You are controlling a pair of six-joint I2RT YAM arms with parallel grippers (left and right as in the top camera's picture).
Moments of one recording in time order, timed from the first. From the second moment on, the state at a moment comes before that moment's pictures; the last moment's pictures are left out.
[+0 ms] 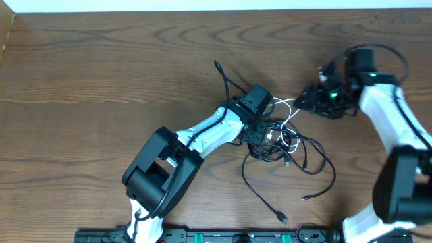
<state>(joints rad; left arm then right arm) -0.73 2.00 1.28 -0.56 0.15 -0.33 -0.01 1.79 1.23 -0.80 -0.52 0.23</state>
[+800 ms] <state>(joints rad) -0.73 2.00 1.28 -0.56 0.15 -0.33 0.10 2.00 1.23 -0.66 -0.47 0.44</state>
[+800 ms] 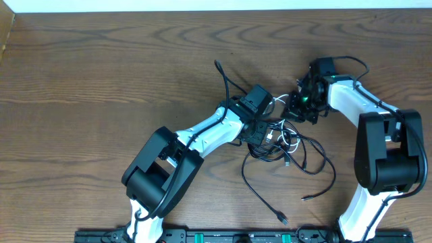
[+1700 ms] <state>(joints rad) -0.73 2.00 1.28 -0.56 0.15 -0.33 -0.28 1.26 1.33 -0.86 -0.34 0.35</state>
